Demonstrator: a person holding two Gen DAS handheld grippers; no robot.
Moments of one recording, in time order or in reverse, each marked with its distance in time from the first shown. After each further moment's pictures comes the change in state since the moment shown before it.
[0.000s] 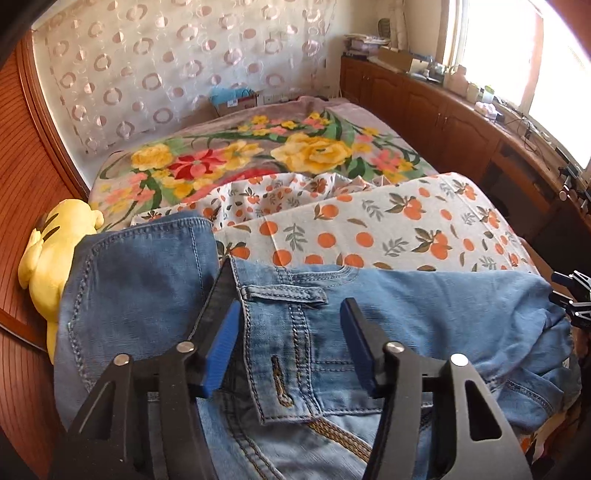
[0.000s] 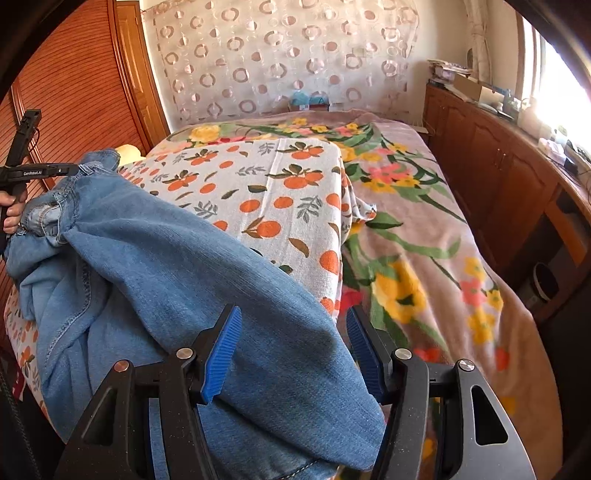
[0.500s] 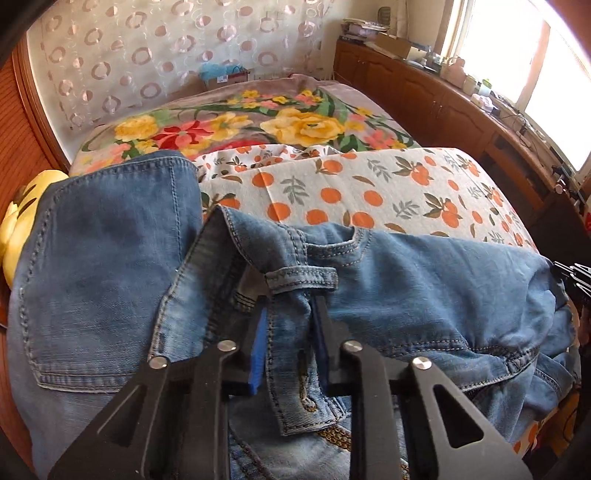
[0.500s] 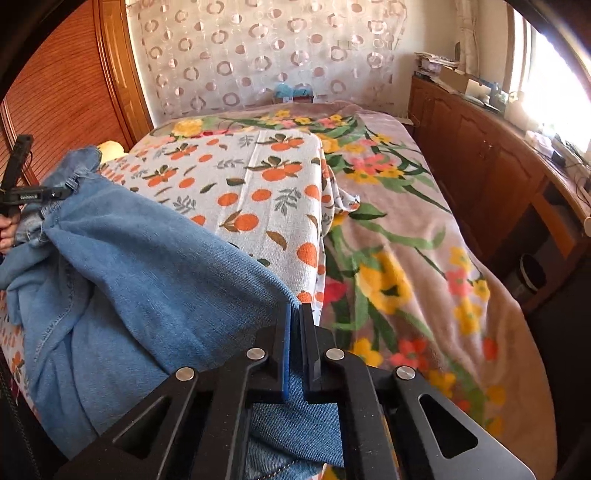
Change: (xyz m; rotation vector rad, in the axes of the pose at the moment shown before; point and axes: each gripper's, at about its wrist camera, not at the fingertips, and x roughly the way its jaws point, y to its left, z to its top) left arm 0.036 0.011 -0.027 -0.021 0.057 -0.097; right arm -0.001 0.005 0.006 0.017 0.020 -0.064
